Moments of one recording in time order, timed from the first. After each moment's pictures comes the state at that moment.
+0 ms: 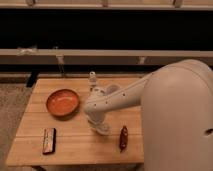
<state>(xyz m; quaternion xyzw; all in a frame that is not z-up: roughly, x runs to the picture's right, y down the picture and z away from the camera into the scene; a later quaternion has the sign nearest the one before) -0.056 0.208 0.809 -0.06 -0.31 -0.90 0.31</state>
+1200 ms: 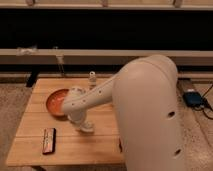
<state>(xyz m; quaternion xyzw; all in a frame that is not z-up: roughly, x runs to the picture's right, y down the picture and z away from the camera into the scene) -0.155 0.213 0.803 -0.03 -0.32 -0.93 0.20</state>
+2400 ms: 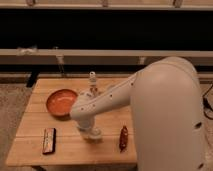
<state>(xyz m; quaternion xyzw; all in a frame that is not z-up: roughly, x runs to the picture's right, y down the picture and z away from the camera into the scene) -0.090 0.239 0.781 -0.03 -0.35 -0.92 0.15</state>
